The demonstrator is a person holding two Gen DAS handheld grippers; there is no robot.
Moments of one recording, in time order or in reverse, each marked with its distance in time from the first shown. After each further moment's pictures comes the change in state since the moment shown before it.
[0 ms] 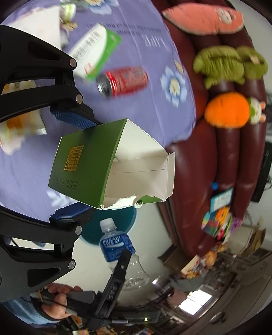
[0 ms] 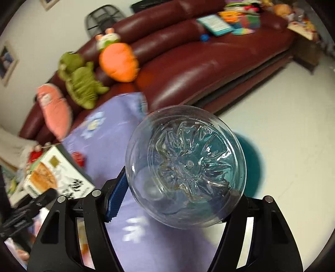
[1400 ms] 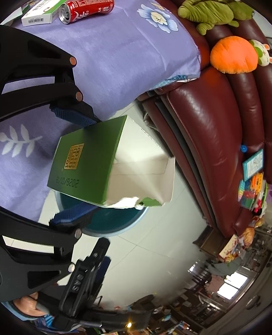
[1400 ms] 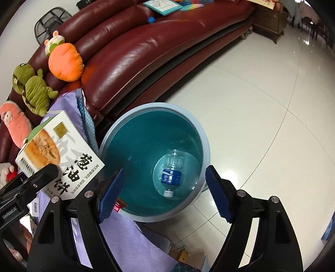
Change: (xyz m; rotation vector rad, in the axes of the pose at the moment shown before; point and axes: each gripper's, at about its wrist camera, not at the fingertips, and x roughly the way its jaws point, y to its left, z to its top) left arm 0.141 -0.111 0.024 0.173 0.168 -0.053; right arm 0.035 -0.109 -0.024 0.188 0.091 -0.178
